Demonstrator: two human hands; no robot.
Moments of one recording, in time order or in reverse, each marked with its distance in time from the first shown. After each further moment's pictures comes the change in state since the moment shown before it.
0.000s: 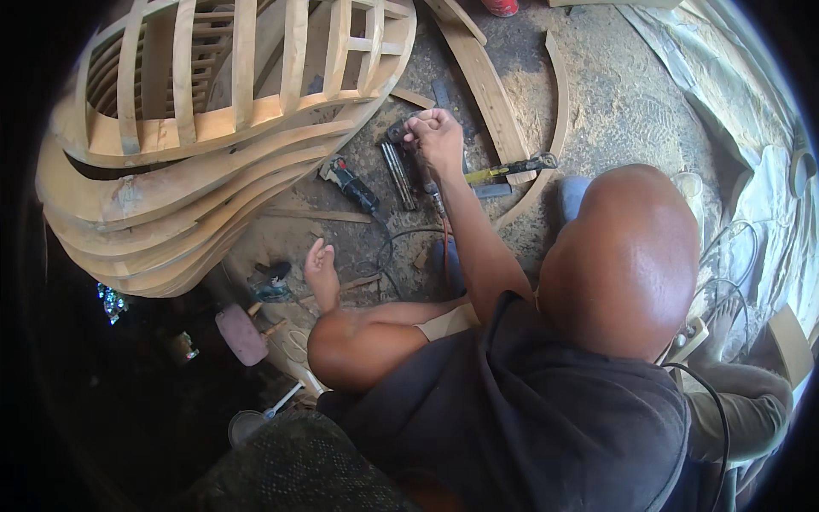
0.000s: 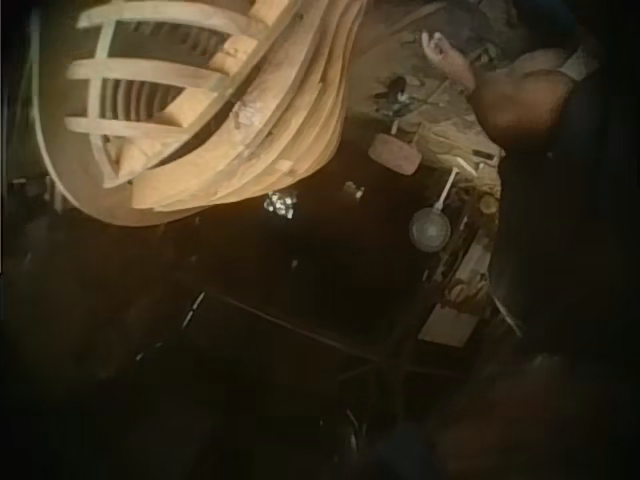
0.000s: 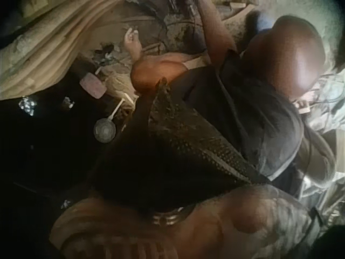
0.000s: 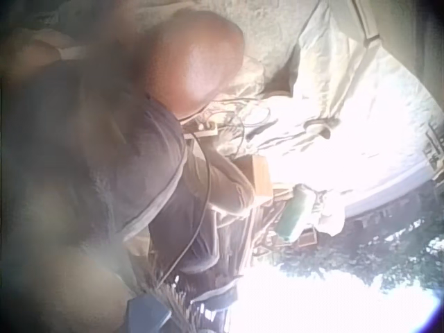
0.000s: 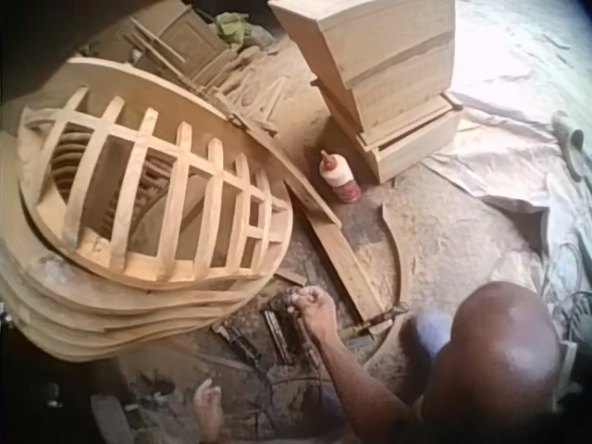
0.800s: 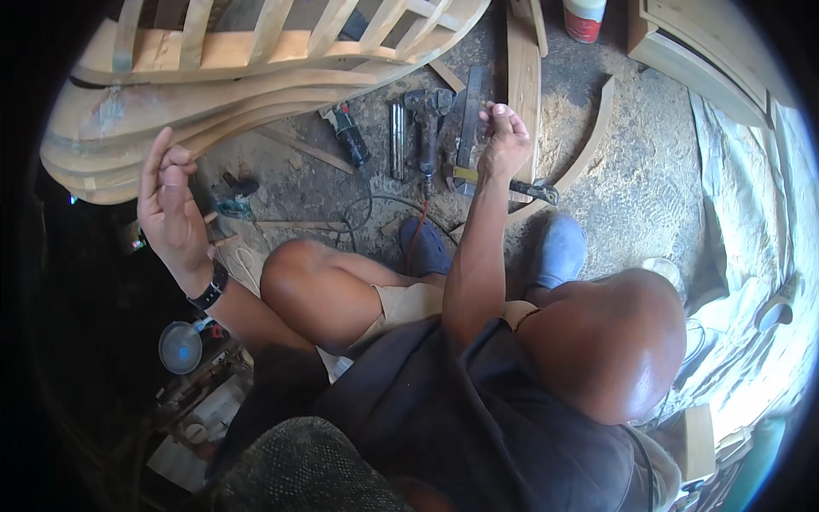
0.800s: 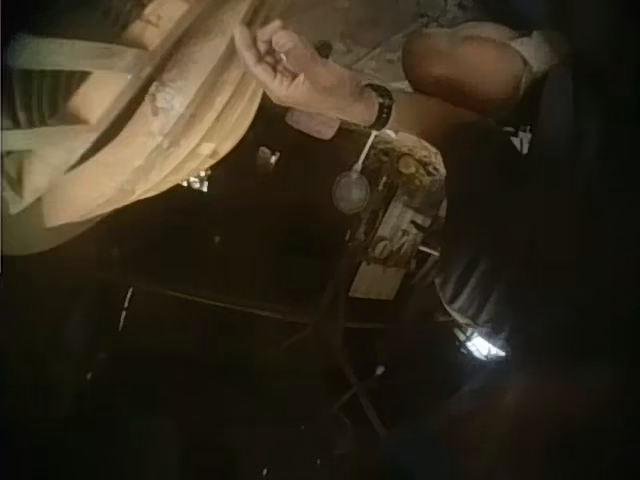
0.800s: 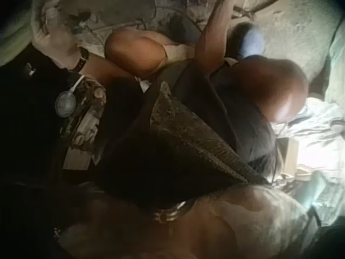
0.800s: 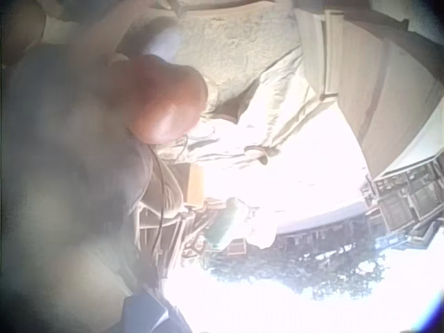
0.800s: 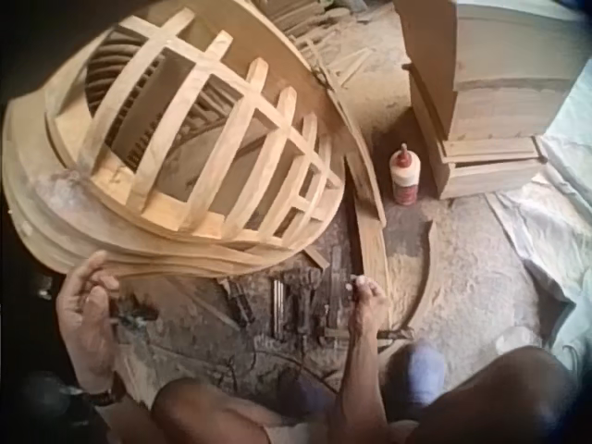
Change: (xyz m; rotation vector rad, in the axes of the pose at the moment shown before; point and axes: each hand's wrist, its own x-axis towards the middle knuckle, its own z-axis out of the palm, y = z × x) left_hand -0.008 0.317 -0.026 0.036 0.001 0.564; right_hand 0.040 -0.007 -0.060 0.118 0.158 -0.032
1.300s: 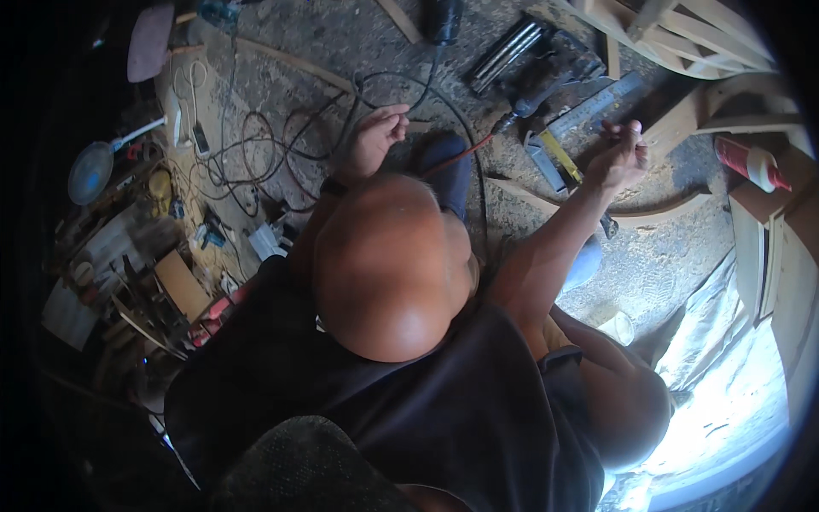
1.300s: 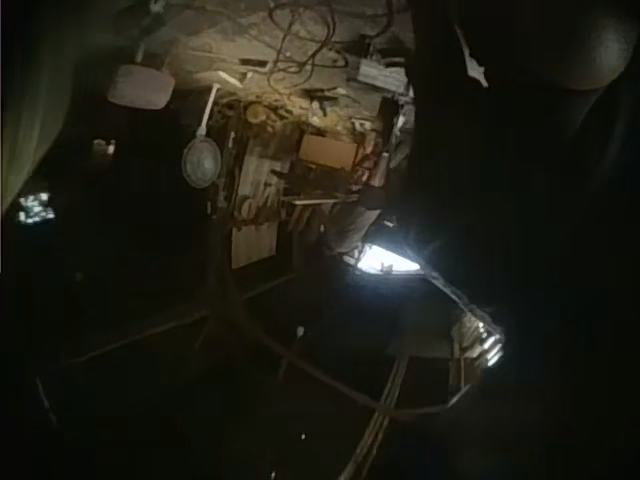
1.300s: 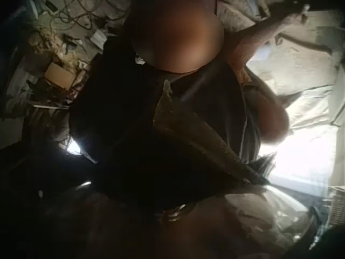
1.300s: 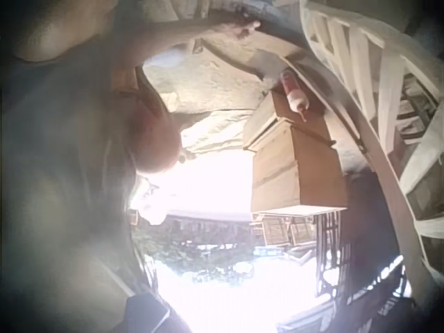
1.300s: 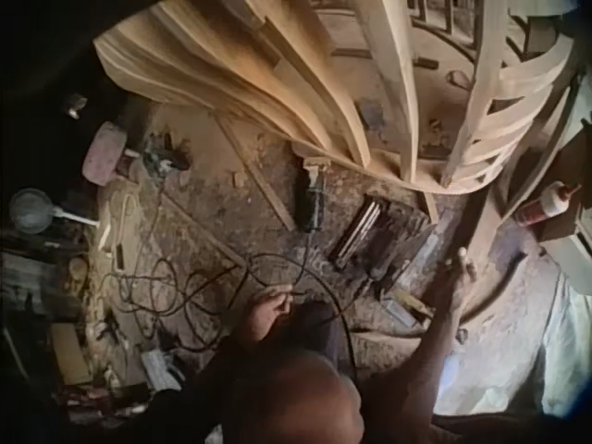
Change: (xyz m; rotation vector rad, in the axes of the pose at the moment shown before) left_hand -0.308 -0.275 0.118 -1.067 0.278 -0.987; right_hand 0.003 0.007 -0.009 -0.627 -0.255 -0.171
